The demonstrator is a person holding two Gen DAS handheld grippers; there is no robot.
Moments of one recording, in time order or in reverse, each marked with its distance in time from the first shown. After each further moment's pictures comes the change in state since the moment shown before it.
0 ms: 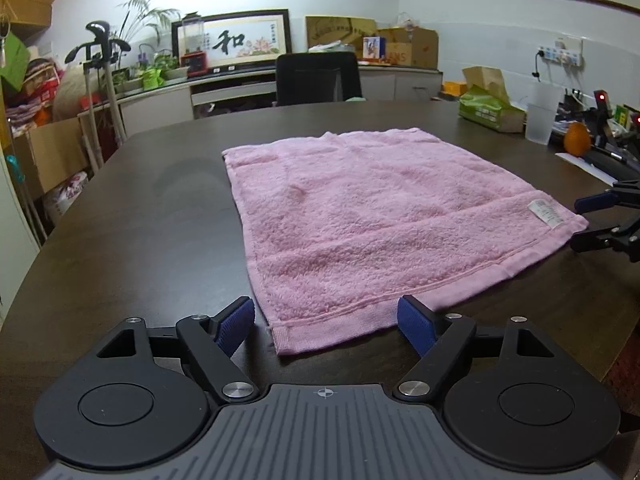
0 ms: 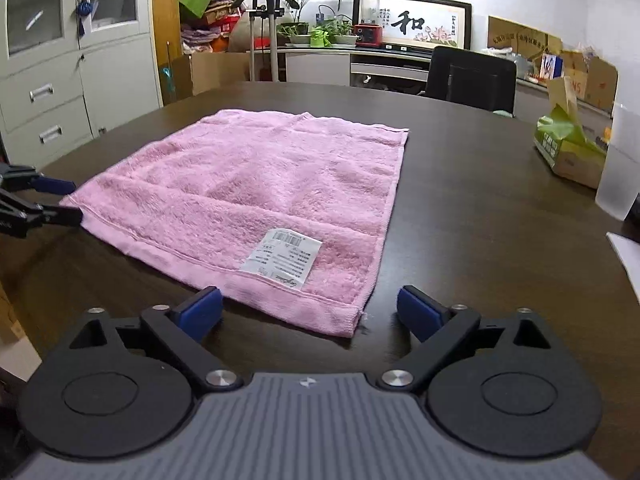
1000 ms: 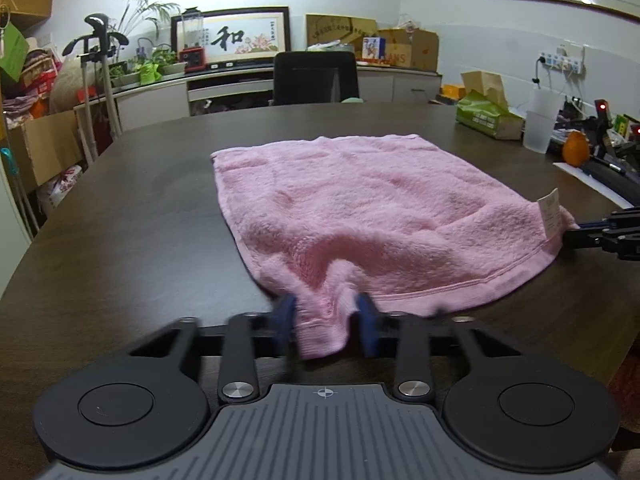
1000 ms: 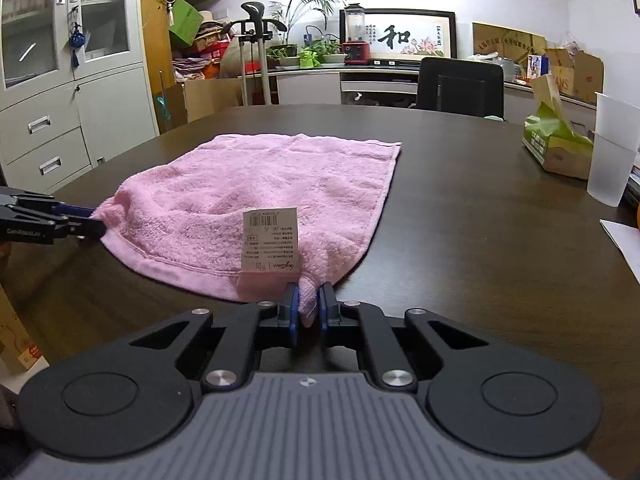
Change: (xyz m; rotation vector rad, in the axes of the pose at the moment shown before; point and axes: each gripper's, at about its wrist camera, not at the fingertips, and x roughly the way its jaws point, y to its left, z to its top) left arm 0.008 -0.010 0.009 -0.004 -0.006 -0.013; right arm -0.015 -0.002 -0.009 0.076 -0.076 0.012
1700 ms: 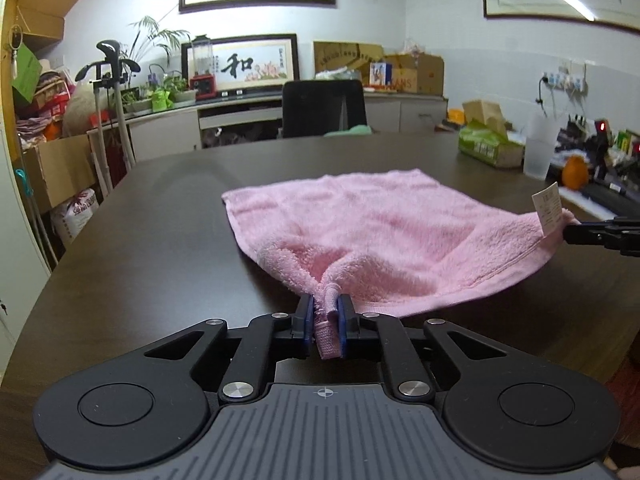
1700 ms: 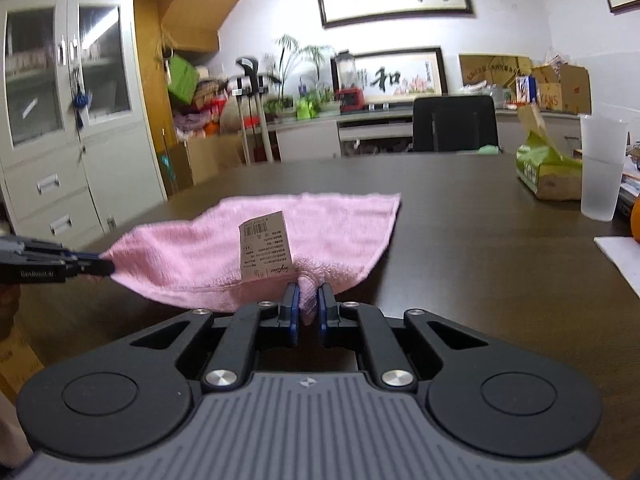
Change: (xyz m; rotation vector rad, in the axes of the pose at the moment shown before) left arm -0.032 -0.002 0.019 -0.030 -0.097 0.024; right arm -0.032 -0.003 0.014 0.099 -0.194 0.035
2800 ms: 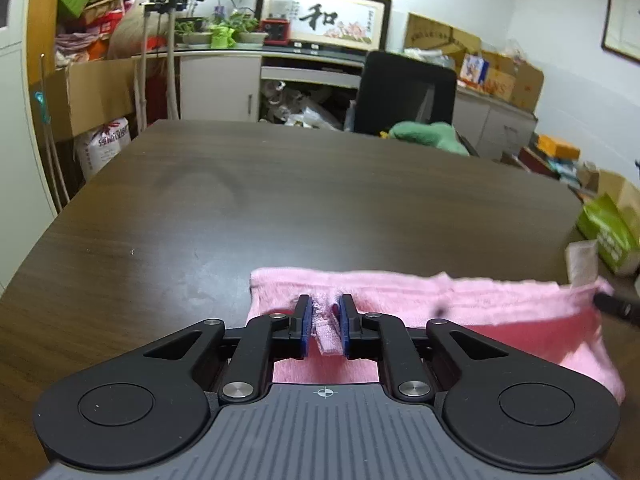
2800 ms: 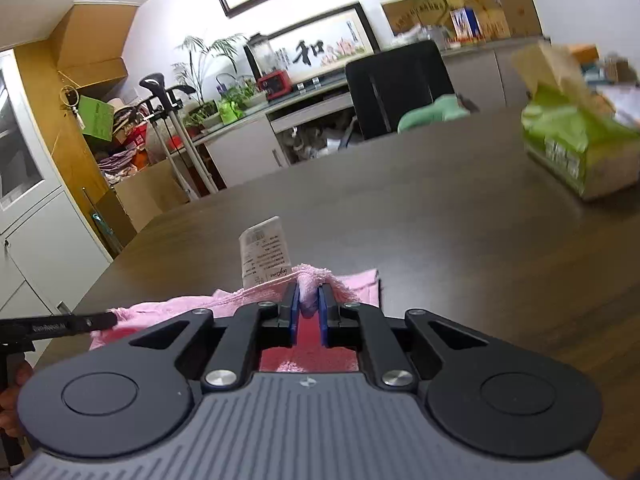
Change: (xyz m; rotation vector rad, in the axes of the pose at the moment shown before) left arm 0.193 0.085 0.108 -0.273 0.111 0.131; right arm 0.222 -0.089 0.091 0.305 0.092 -0.124
